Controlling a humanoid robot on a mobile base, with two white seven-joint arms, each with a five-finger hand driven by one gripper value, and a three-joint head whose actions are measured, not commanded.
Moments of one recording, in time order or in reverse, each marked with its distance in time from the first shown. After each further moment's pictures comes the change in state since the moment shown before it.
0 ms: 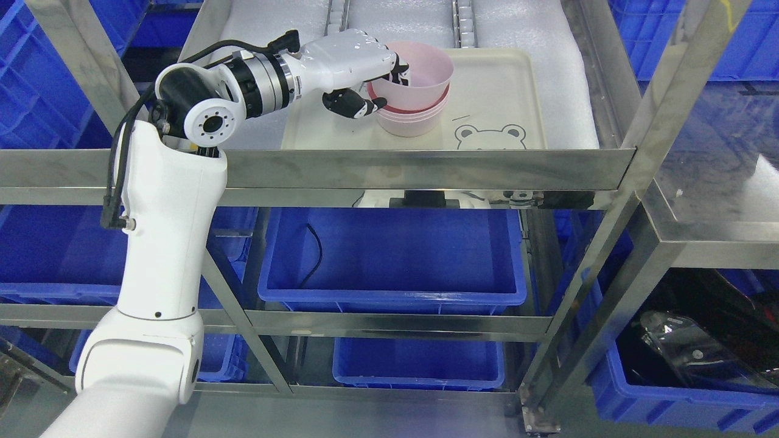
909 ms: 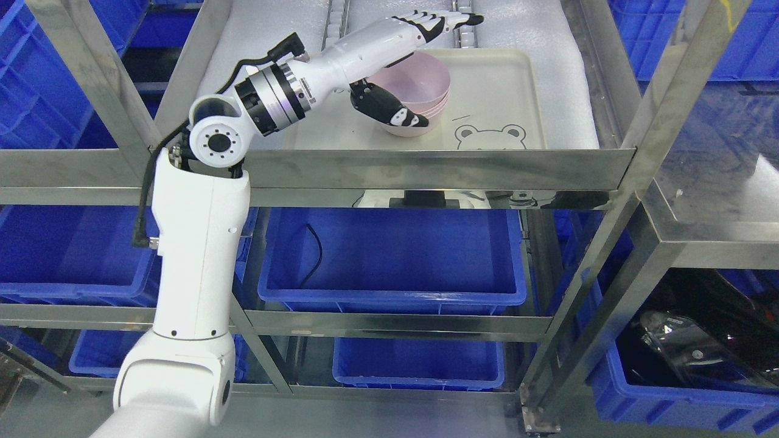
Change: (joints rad) left arm 0.107 -0.117 0.037 0.003 0.463 0.007 0.157; right arm 0.000 0.000 0.000 0.000 0.000 0.000 0.000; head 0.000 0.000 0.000
